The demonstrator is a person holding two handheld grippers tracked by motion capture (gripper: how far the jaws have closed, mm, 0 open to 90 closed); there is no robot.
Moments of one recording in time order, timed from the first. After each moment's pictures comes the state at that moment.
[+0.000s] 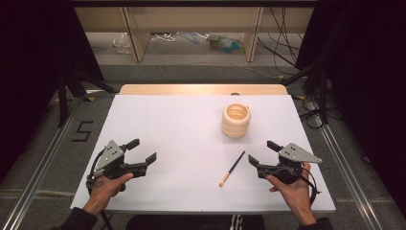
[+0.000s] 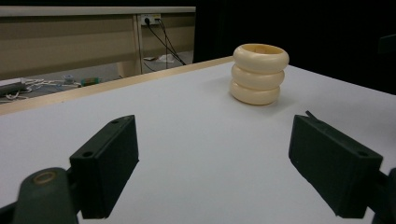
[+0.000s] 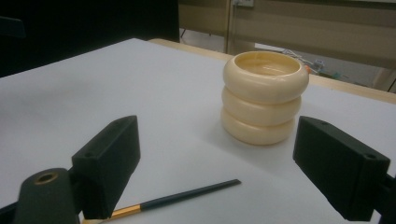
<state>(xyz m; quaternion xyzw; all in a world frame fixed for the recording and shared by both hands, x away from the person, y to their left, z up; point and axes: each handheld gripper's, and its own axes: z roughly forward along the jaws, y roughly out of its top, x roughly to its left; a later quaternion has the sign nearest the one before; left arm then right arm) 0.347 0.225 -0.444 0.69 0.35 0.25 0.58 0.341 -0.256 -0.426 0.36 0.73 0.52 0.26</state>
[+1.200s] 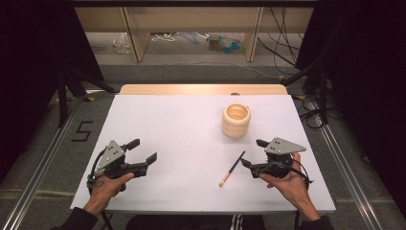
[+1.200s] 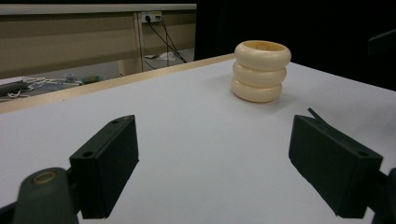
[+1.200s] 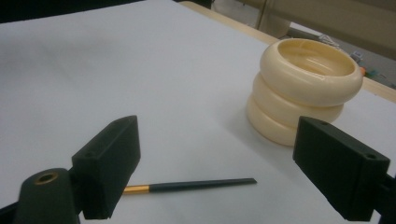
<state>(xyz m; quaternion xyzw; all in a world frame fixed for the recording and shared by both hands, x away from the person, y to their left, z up) 0.349 0.223 -0.446 0.69 0.35 0.25 0.58 0.360 -0.238 -0.417 0.29 0.81 0.46 0.22</state>
